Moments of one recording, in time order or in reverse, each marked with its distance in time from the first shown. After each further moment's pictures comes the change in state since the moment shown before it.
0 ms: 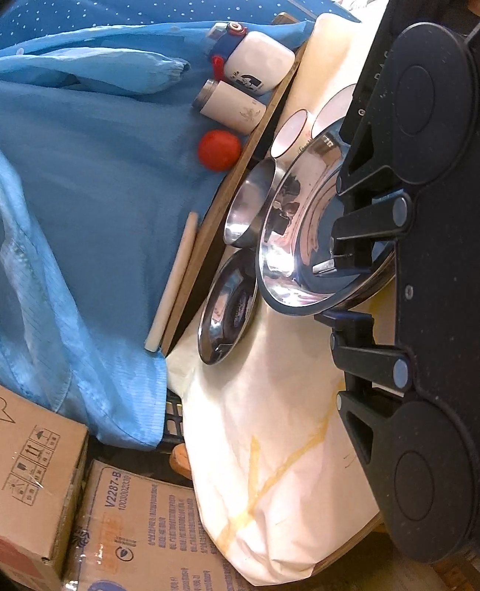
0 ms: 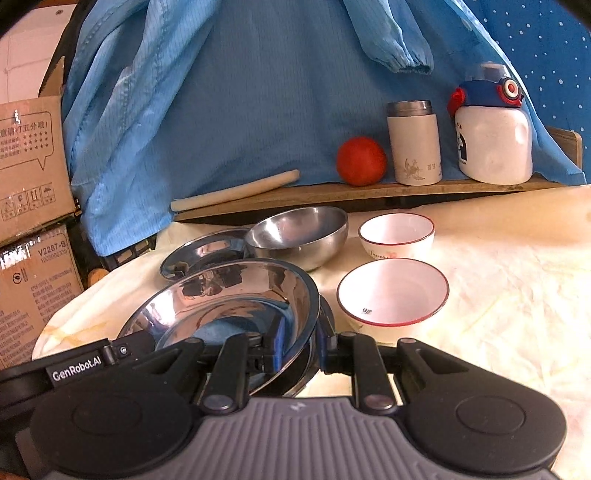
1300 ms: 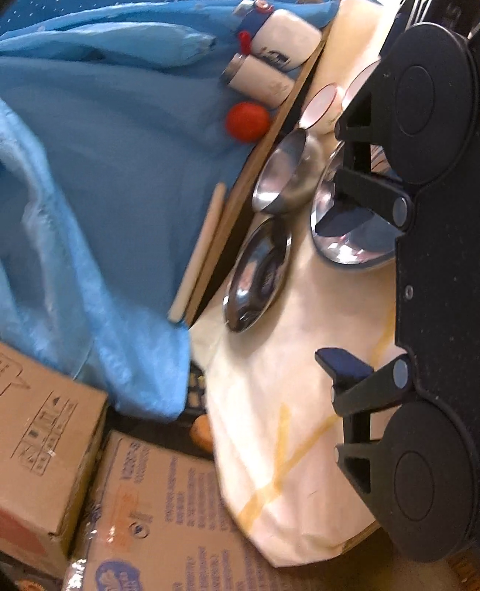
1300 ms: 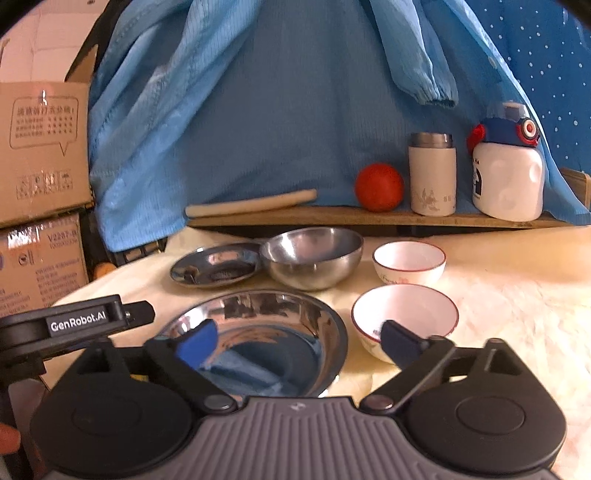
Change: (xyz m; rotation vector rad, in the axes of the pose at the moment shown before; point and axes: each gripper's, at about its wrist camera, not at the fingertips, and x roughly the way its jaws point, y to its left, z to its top) left arm 0.004 0.020 0.016 -0.018 -0.076 0.065; right arm -0.004 0.011 -0.004 -0.098 -0.079 0.013
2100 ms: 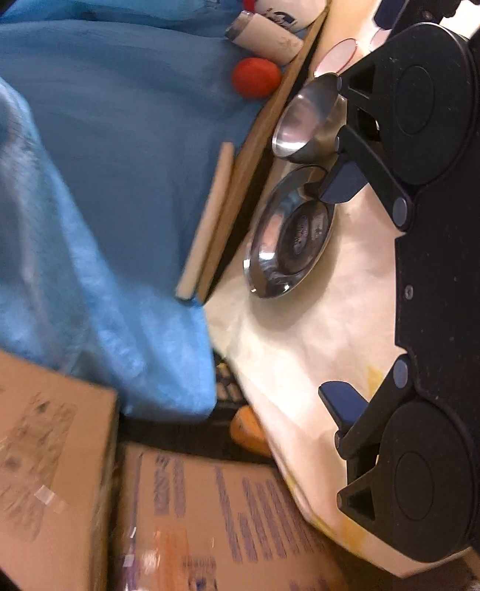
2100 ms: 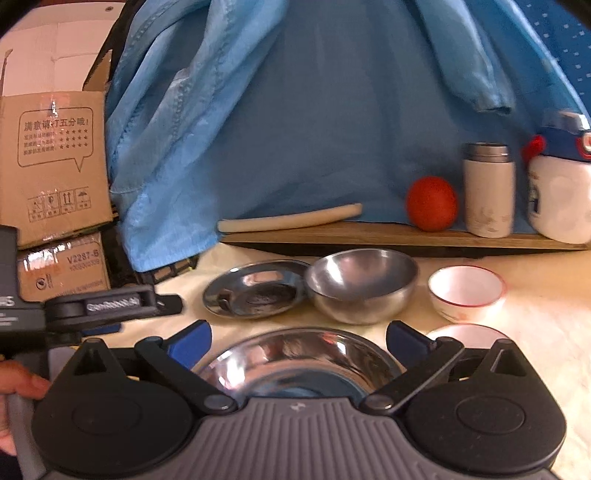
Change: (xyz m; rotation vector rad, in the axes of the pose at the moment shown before) left arm 0.074 0.041 0.063 0.070 0.114 -0.013; right arm 0.039 0.020 0.029 -0.002 0.006 0.126
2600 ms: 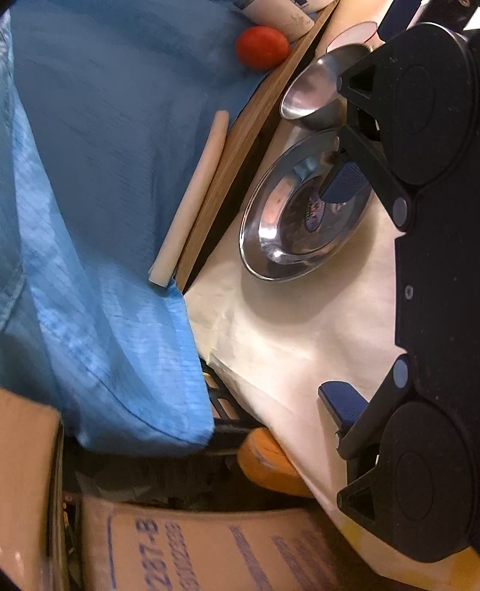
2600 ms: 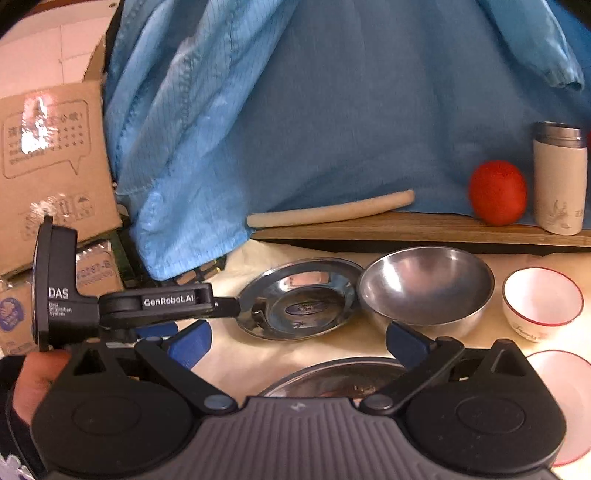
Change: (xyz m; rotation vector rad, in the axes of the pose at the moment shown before) left arm 0.067 0.024 0.035 -0.023 0.124 -0.039; right arm 0.060 0.018 0.023 0.028 0.076 0.087
